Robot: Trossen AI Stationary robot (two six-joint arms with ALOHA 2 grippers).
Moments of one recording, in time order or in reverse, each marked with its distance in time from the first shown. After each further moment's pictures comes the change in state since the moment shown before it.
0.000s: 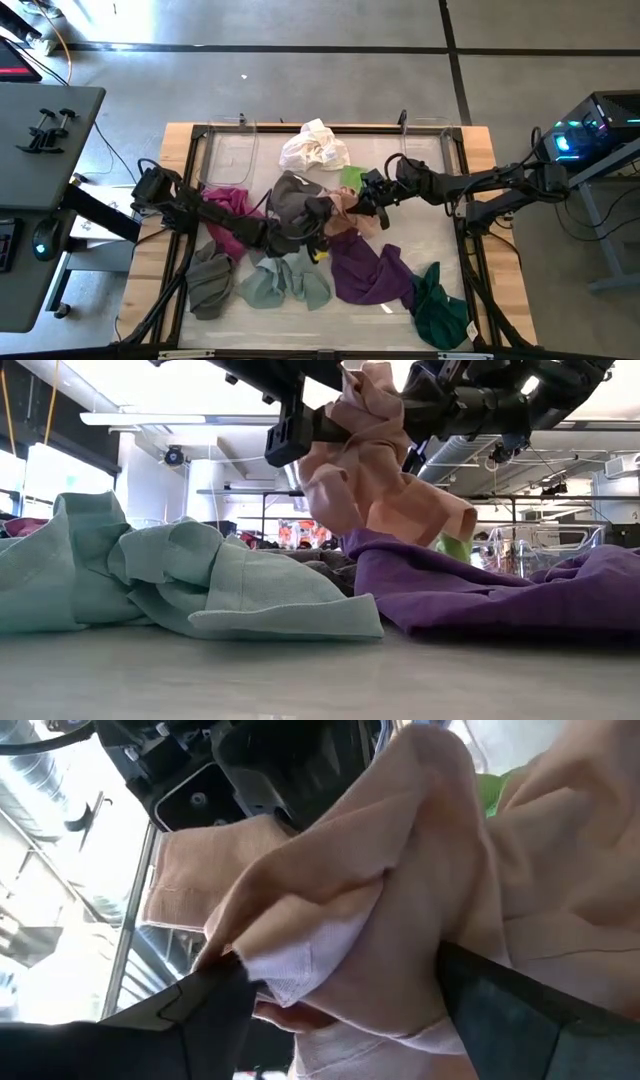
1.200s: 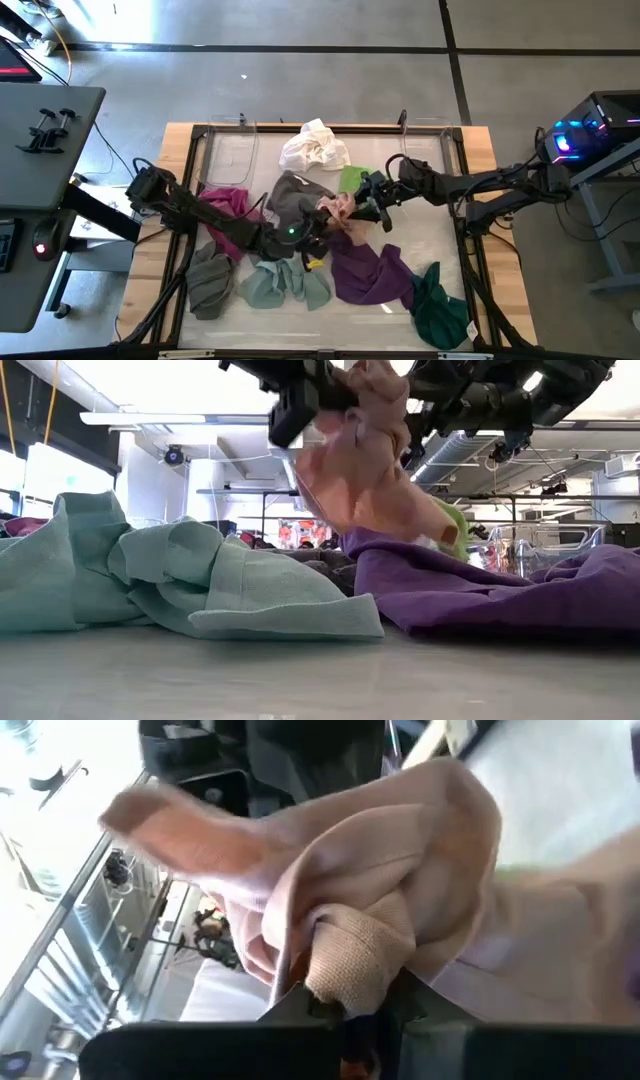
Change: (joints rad) left arm -0.061 -0.050 -0.001 -0.048 0.061 -0.295; right arm 0.000 -0.037 0.000 -0.008 0.008 -0.107
